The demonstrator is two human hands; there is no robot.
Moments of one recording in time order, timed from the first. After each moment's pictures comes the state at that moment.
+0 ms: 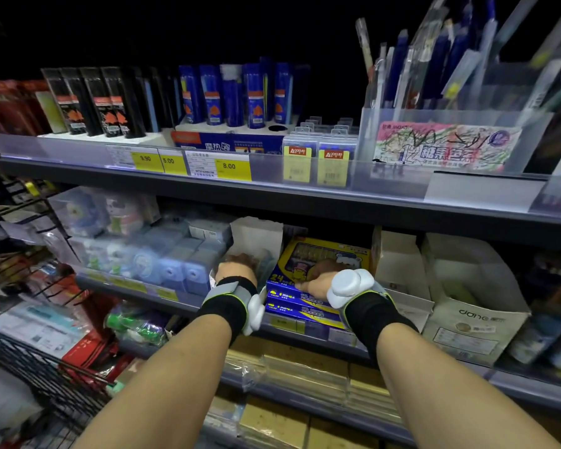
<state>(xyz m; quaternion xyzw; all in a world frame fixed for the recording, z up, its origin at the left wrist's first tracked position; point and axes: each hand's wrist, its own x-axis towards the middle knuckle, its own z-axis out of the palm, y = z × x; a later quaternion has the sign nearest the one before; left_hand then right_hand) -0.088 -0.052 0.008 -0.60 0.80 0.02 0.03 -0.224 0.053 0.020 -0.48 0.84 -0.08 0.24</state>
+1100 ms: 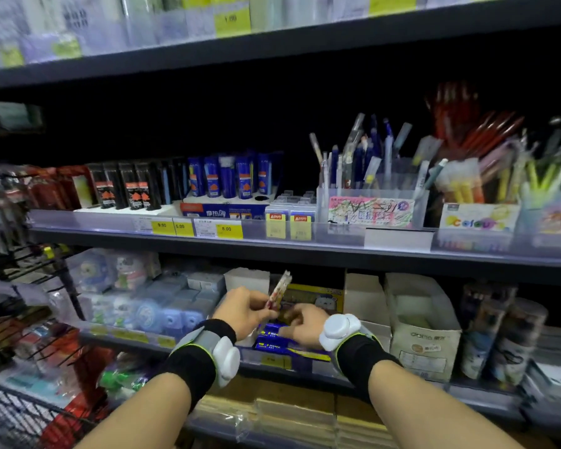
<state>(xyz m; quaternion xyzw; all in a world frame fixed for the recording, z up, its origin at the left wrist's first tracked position) -0.047 0.019 0.064 -0.32 0.86 0.33 -0.21 -0.197 0.106 0.042 -0.52 0.78 -0.25 0.25</state>
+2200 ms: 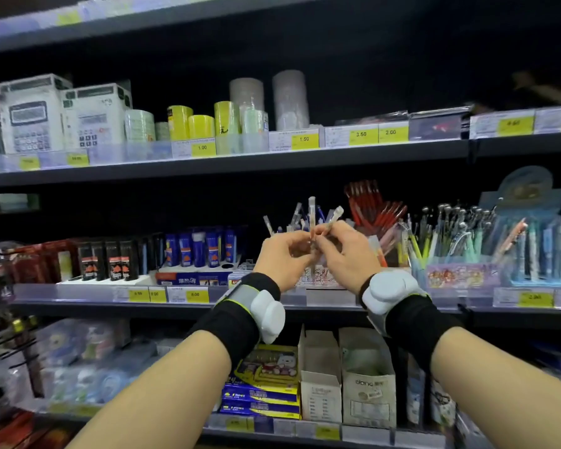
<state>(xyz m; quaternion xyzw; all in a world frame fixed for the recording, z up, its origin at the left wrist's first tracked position) -0.142 0.158 0.272 -0.10 0.85 0.28 -0.44 -0.254 0.254 0.269 -0.56 0.60 -0.54 -0.17</state>
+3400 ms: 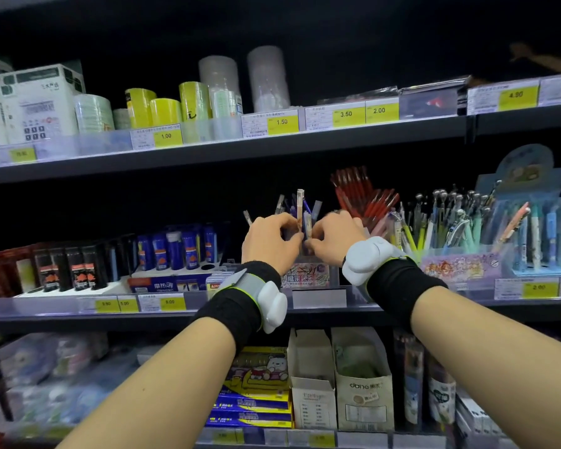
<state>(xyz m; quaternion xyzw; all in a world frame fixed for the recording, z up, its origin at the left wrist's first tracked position) -0.191 0.127 0.278 -0.23 0.83 0.10 -0.49 -0.298 0.222 0.295 -0.47 0.82 -0.24 -0.21</state>
